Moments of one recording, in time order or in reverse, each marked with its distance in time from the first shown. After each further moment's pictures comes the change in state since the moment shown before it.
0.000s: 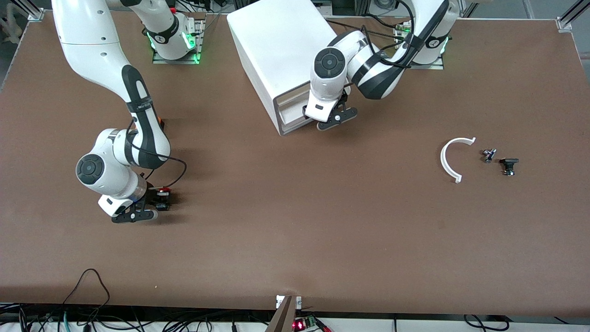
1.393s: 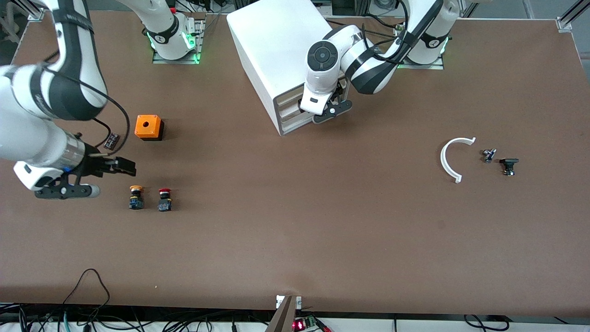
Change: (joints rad) left arm 0.008 0.000 -0.038 -0.010 -0.027 -0.007 -0.049; right arm 0.001 -0.362 -0.042 0.199 -0.128 -0.659 0.203
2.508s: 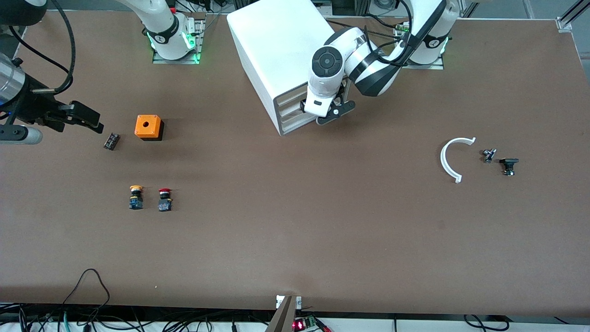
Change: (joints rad) left arm 0.023 0.001 -0.010 -0.002 -0.026 -0.023 0.004; right arm 0.001 -0.189 0.046 0.071 -0.087 -0.186 0.103
